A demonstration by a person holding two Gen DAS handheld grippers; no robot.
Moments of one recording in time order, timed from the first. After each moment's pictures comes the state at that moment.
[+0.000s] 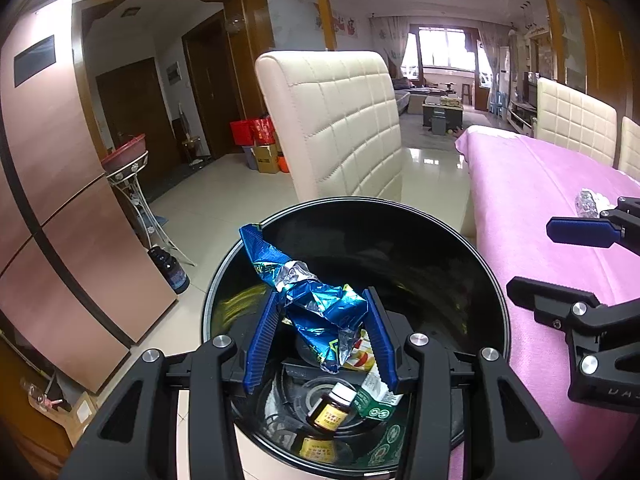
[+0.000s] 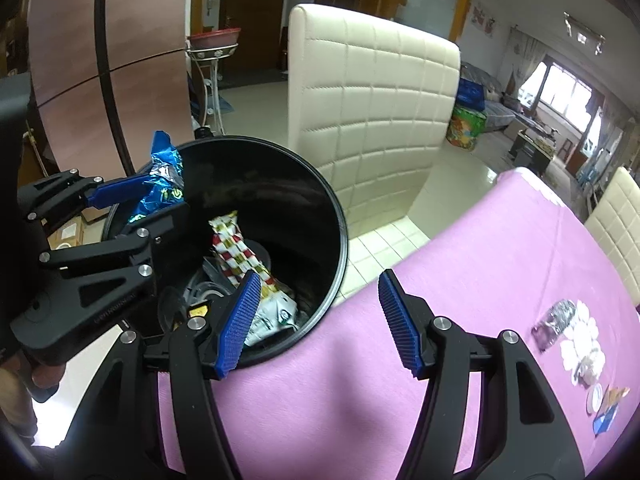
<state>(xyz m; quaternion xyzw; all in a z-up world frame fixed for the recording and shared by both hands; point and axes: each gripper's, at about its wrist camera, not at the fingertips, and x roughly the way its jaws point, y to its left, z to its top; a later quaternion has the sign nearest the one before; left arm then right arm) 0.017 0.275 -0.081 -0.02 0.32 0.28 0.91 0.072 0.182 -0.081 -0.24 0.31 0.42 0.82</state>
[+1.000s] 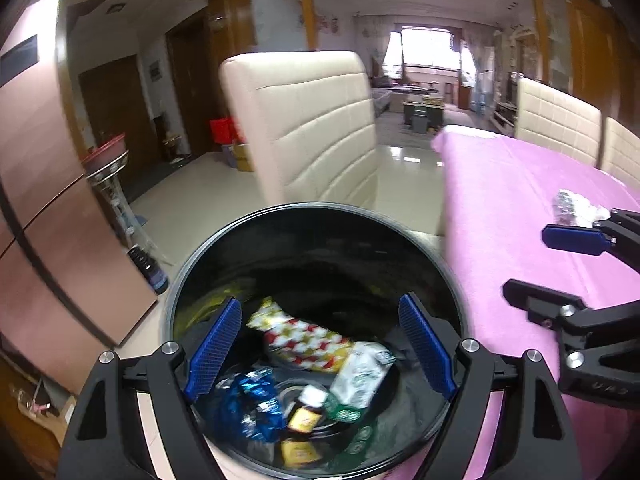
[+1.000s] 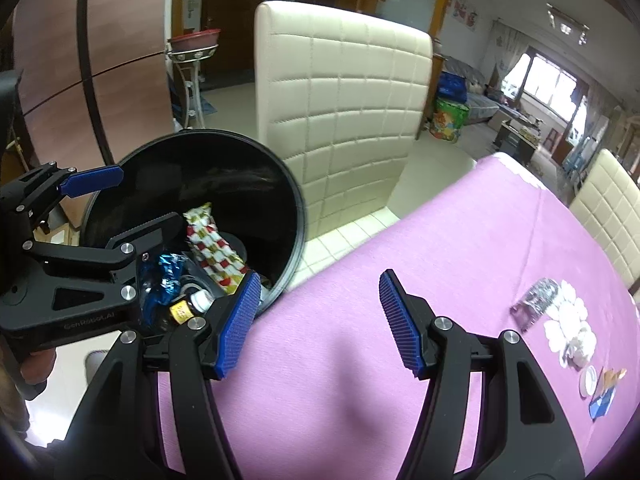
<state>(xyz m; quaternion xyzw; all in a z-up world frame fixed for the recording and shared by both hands) 0.033 0.254 -0.076 -0.02 0.32 0.23 0.92 0.089 0.156 -0.085 -0.23 0.31 0.39 0.83</state>
